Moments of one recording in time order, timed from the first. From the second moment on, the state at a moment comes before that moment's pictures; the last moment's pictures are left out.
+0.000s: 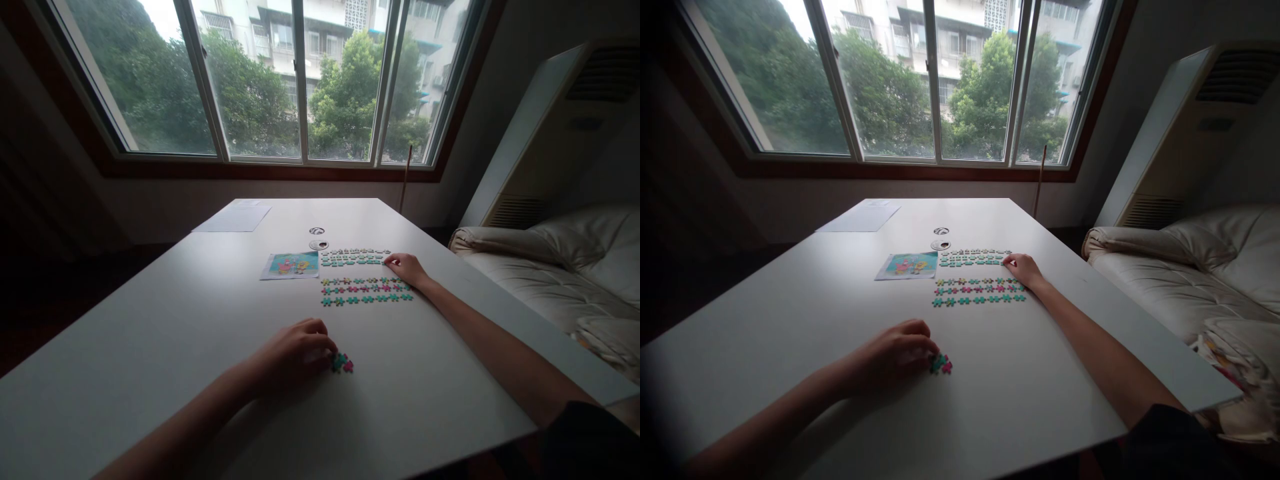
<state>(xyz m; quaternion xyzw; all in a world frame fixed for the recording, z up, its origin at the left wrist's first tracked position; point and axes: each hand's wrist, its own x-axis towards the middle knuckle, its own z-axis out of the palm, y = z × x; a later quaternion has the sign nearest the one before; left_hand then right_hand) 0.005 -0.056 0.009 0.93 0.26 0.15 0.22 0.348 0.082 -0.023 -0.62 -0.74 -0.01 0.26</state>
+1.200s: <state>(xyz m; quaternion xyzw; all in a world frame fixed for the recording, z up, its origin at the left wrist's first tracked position) 0.008 -0.050 0.018 0.72 0.35 0.33 0.50 0.218 -0.062 0.021 -0.31 -0.88 0.22 0.30</state>
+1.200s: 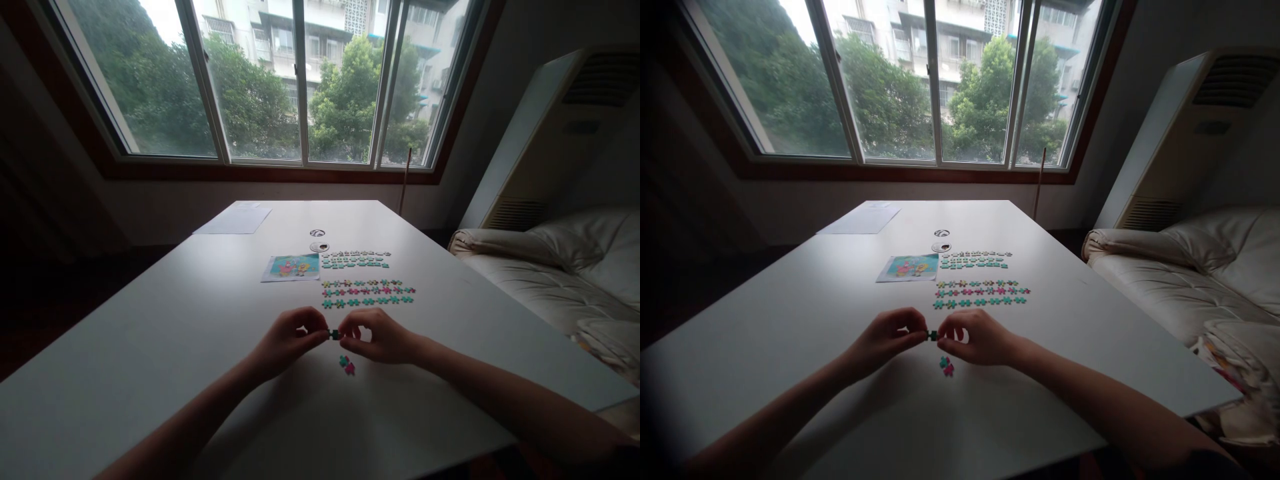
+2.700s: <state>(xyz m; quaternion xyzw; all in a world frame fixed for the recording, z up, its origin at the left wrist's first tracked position) 0.001 -0.062 0.018 0.95 0.30 0.09 0.06 0.381 0.032 0.022 -0.61 -0.76 0.14 0.18</state>
